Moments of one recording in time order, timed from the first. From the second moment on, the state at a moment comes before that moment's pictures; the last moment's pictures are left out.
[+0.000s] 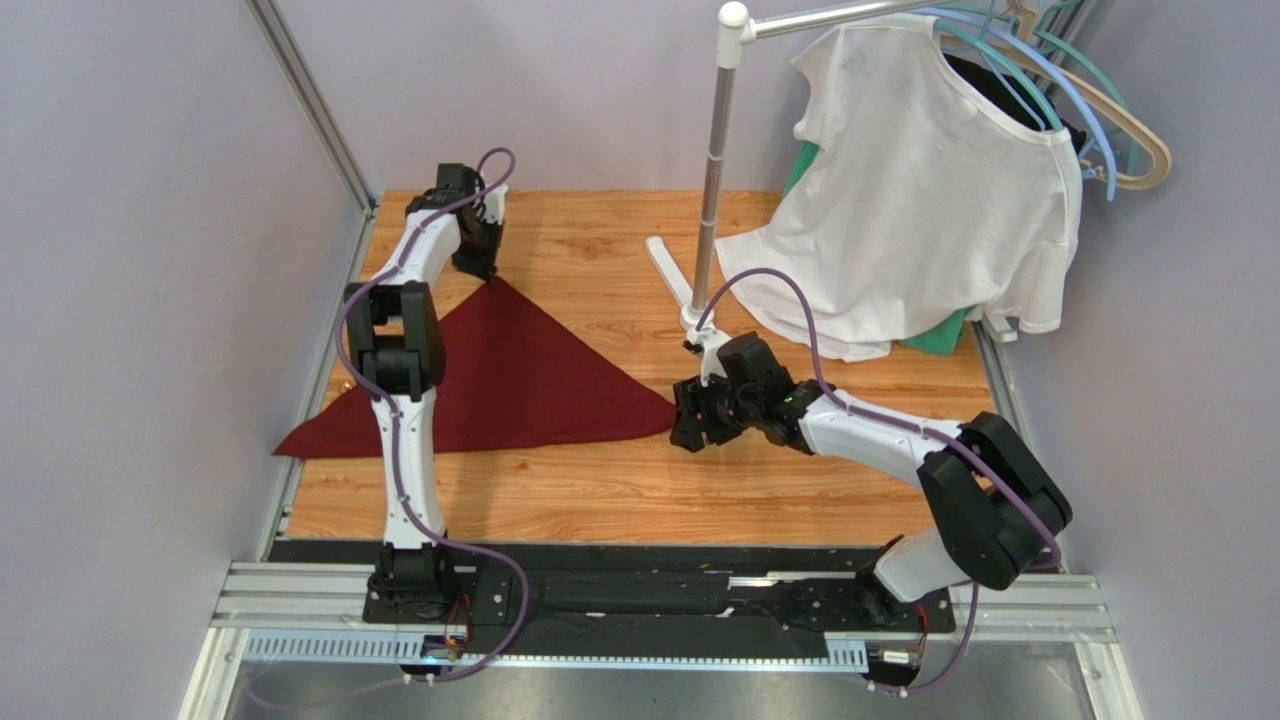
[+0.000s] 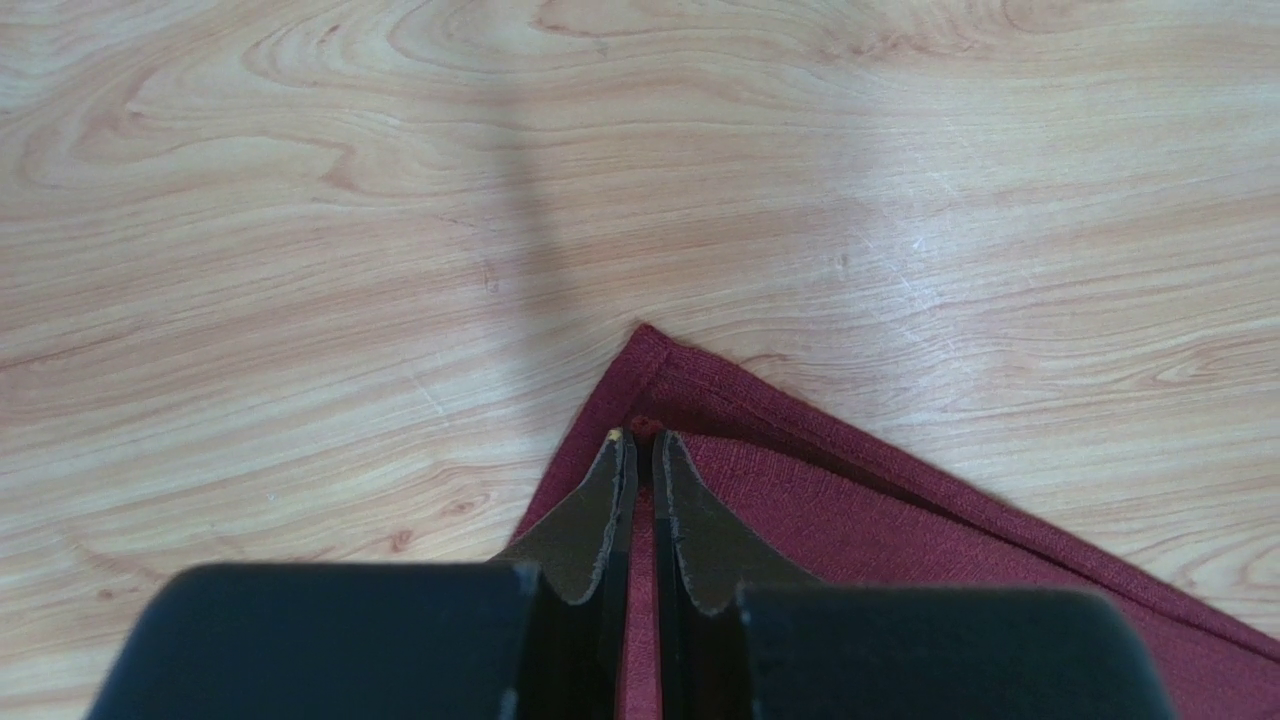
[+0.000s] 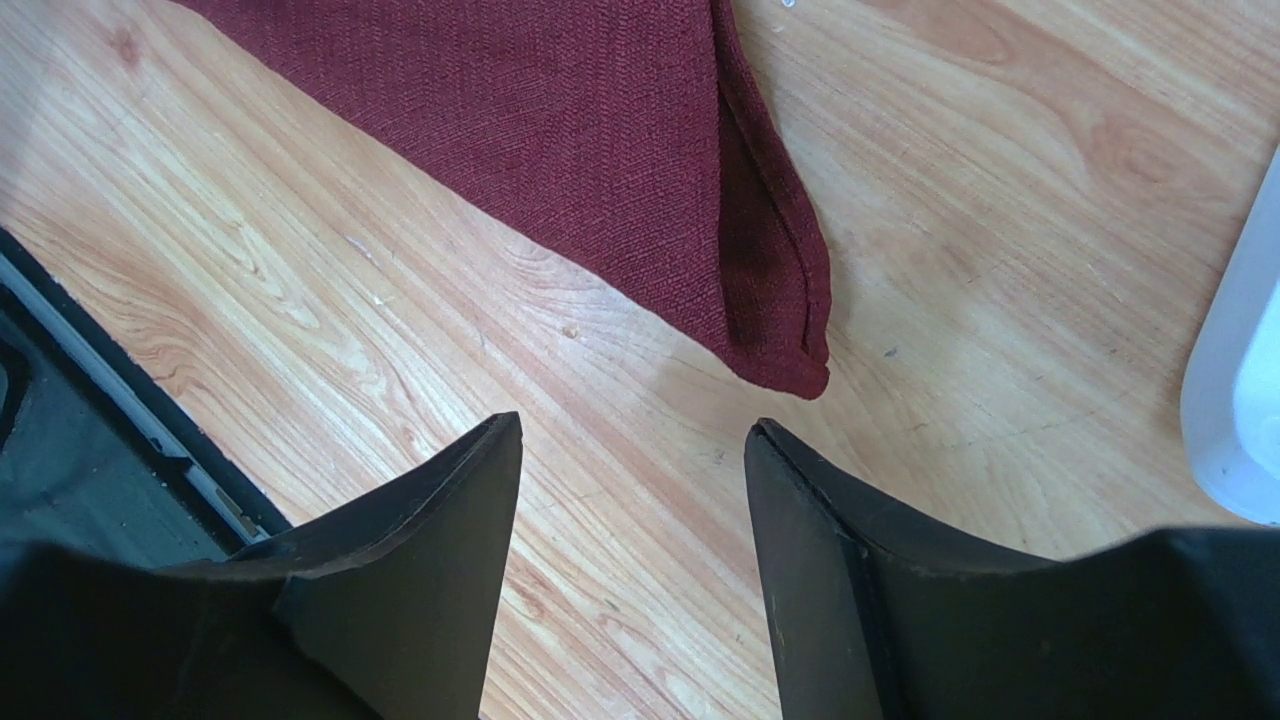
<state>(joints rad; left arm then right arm) -0.01 2.38 2.09 -0.76 0.11 0.19 0.67 1.47 0.74 -0.09 -0.26 0.29</state>
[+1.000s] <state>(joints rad) -0.01 2.41 2.12 -0.75 0.16 0.19 0.66 1.53 0.84 -0.09 -0.20 0.17</state>
